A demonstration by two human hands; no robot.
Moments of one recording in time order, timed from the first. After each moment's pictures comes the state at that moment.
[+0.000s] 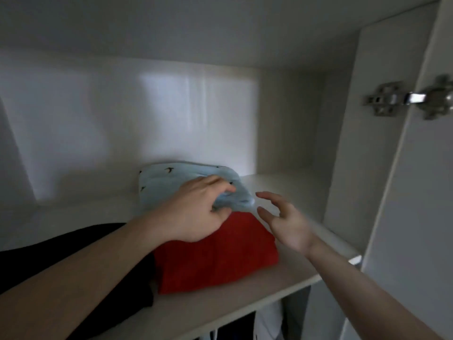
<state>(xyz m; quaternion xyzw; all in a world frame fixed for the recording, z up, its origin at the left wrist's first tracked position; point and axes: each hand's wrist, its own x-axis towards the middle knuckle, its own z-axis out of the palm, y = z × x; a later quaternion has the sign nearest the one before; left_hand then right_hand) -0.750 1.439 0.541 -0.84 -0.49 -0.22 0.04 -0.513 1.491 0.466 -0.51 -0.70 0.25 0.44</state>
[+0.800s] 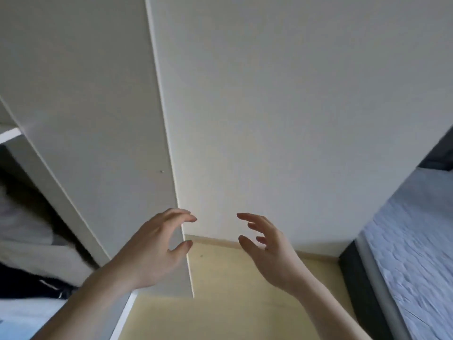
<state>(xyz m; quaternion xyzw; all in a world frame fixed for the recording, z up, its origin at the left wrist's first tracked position) -0.436 1.031 0.331 -0.96 -0.12 -0.10 -0.23 -0.292 0.798 0.316 -0.80 -0.33 0.16 0.47</state>
